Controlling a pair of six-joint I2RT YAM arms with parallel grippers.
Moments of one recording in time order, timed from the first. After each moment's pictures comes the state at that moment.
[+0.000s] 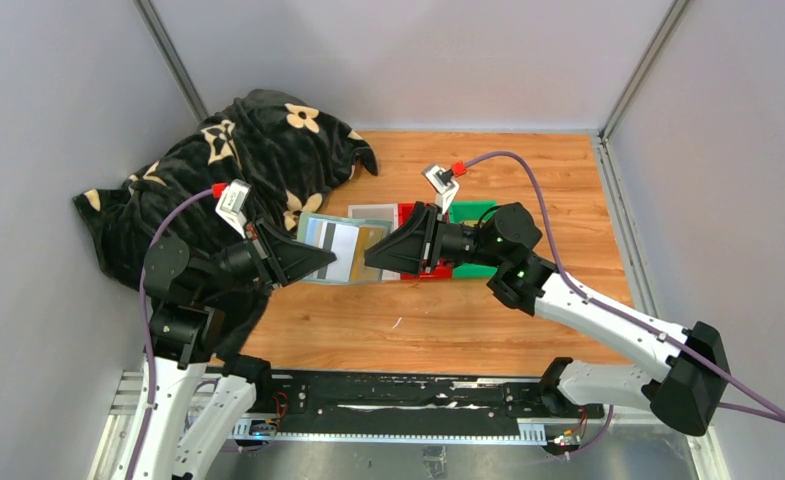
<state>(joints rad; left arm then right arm) -0.20 0.56 0.87 -0.11 0.92 -0.93 0.87 1.13 0.91 0.52 -0.63 0.98</state>
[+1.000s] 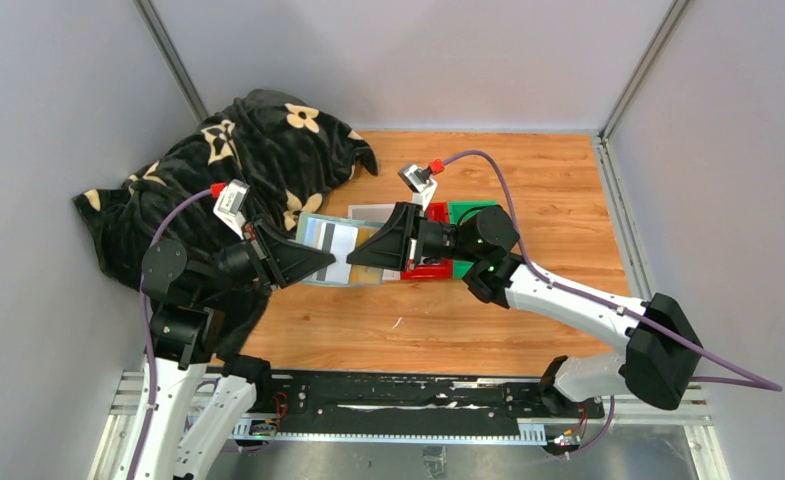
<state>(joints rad) -0.19 0.56 0.87 -0.08 0.95 -0.94 0.91 1.31 0.93 0.83 -0.69 1.14</state>
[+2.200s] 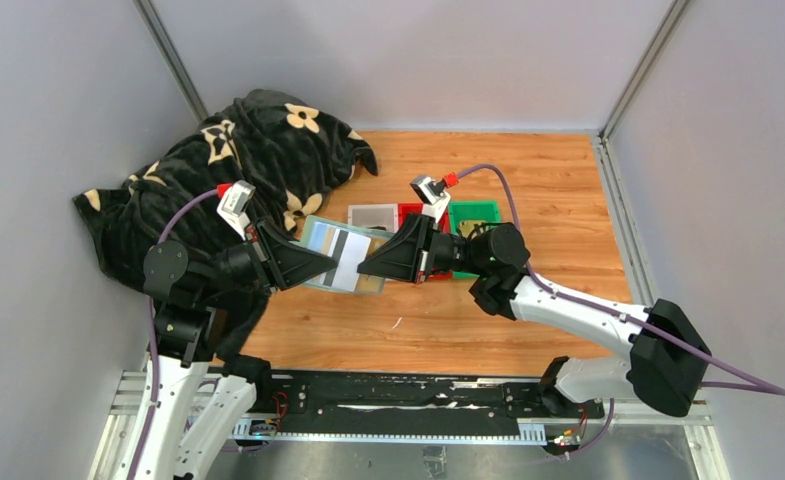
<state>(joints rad) -0.19 0.56 0.84 -0.01 1.00 -1.02 0.92 1.27 0.80 1.00 -0.66 1.18</state>
